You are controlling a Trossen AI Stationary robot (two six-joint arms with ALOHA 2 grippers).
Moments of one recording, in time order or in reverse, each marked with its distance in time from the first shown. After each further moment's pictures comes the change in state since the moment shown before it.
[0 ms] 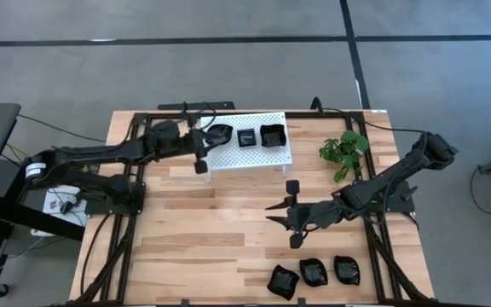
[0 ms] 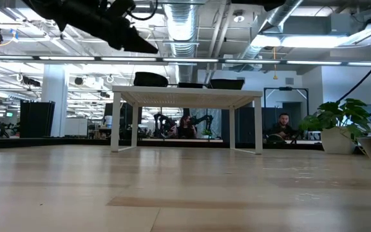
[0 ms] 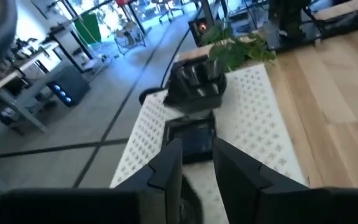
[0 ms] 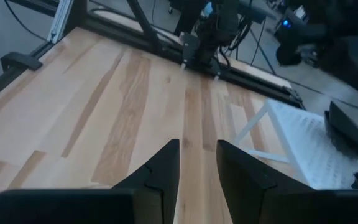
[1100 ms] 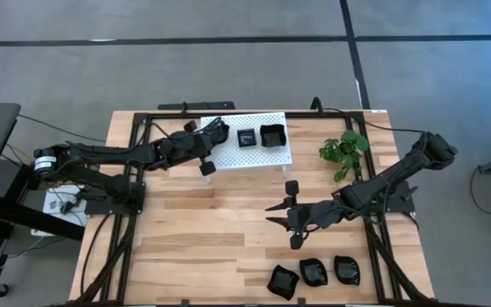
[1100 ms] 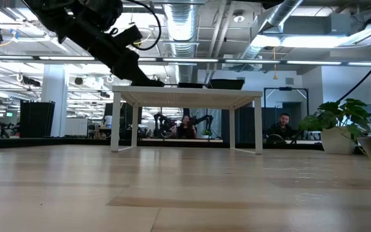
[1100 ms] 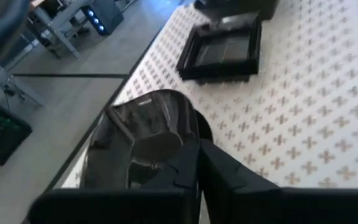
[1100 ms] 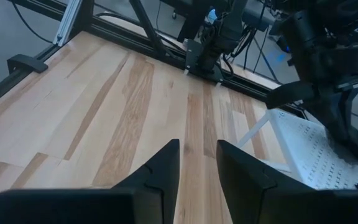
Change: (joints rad) left arm -0.057 0.124 -0.051 -0.014 -0.309 -0.154; right arm 0.001 0.000 0.000 0.016 -0.019 -0.027
